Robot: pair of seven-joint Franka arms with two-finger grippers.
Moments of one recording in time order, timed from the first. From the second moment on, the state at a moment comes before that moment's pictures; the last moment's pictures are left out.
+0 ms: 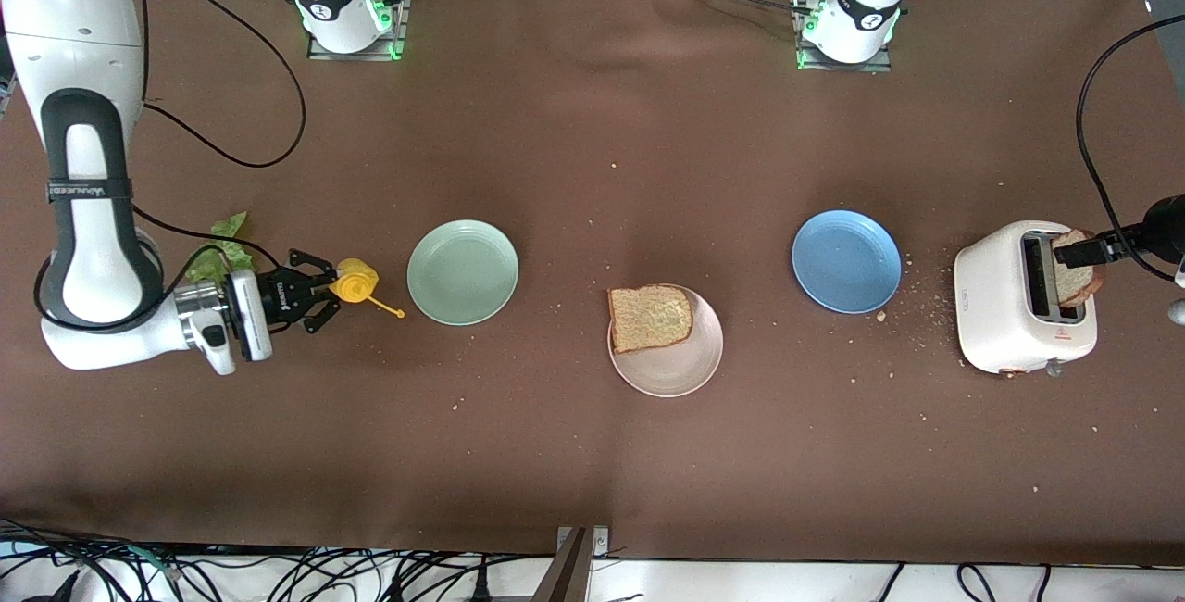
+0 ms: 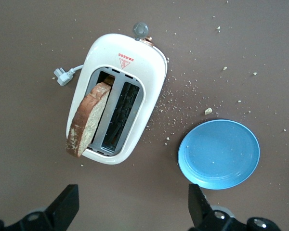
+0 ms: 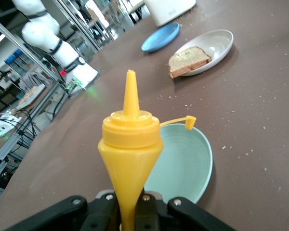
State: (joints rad) left arm 0.16 0.36 0.04 -1.38 0.05 1.51 -0.14; right arm 0.00 0.80 -0.05 -1.34 0.90 1.48 -1.63
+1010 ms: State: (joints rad) left arm 0.19 0.36 0.04 -1.38 0.05 1.52 -0.14; right arm 0.61 0.74 -0.05 -1.16 0.22 1.86 -0.80
